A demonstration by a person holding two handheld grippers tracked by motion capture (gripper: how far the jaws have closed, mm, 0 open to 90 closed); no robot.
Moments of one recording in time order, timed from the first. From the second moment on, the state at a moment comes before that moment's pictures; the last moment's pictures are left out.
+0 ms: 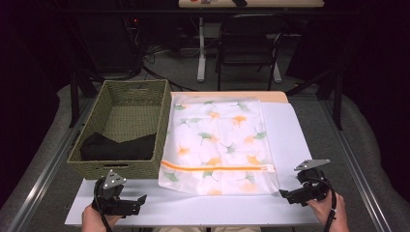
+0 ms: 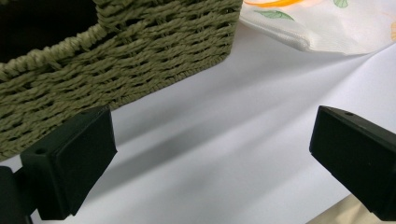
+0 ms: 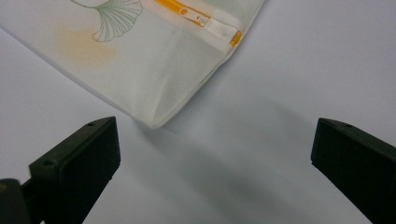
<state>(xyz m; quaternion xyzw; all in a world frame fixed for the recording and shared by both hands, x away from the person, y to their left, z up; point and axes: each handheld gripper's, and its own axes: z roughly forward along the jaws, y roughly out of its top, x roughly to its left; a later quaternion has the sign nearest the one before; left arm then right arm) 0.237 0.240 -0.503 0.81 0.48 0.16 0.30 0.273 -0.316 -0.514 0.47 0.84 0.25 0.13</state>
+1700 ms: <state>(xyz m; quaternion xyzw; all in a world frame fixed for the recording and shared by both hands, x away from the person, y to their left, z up) 0.258 0.171 -0.505 0.84 0.43 0.14 0.30 0.312 -0.276 -0.536 0.48 0.85 0.21 0.10</state>
